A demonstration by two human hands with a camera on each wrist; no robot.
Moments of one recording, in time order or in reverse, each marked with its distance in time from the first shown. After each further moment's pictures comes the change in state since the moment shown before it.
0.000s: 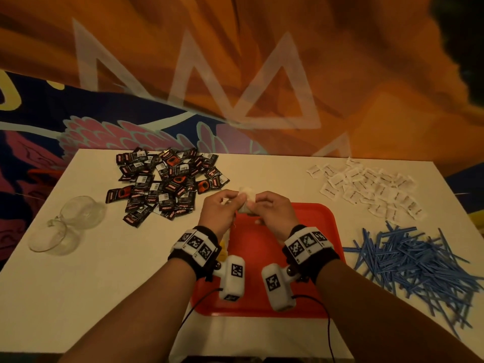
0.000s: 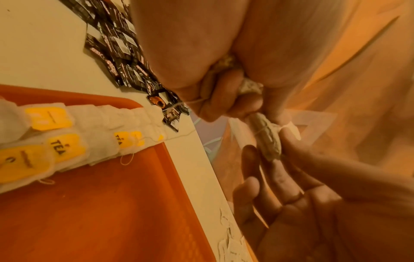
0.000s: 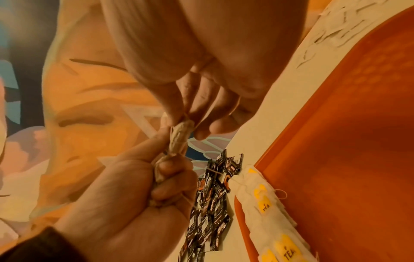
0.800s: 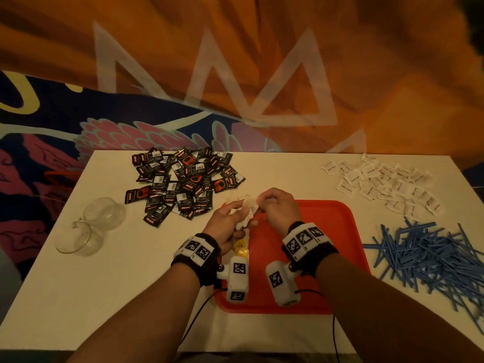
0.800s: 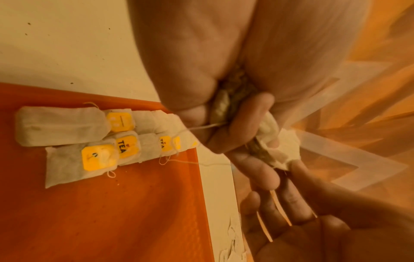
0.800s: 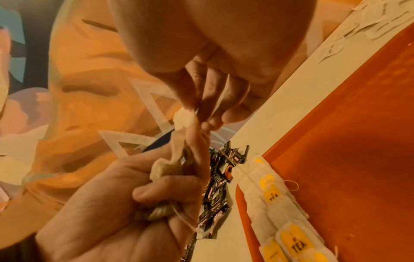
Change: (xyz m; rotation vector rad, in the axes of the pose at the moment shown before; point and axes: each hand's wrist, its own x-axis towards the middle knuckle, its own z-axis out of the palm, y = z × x) left_hand 0.000 -0.014 -0.049 -0.374 -0.227 -0.374; right_hand 0.012 -0.003 0.046 -0.250 0.152 -0.006
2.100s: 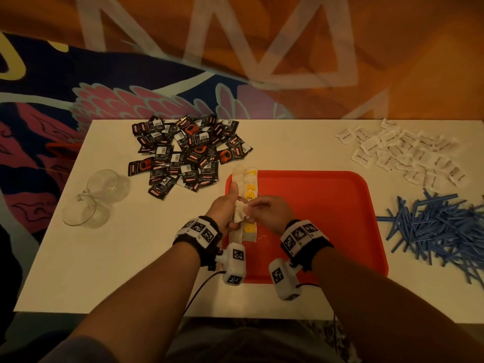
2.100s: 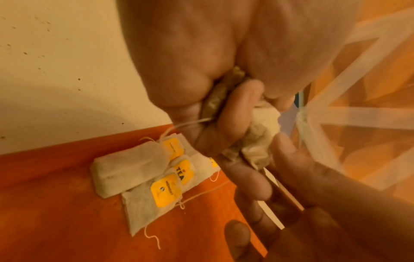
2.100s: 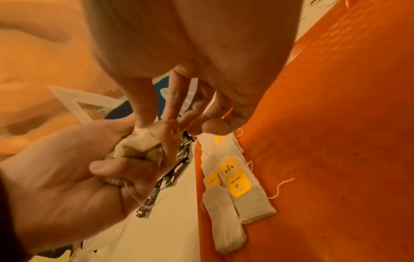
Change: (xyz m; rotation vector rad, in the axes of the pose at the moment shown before) left_hand 0.012 -0.024 -0.032 0.359 0.194 -0.227; right_hand -0.015 0.067 0.039 0.031 -0.288 0.032
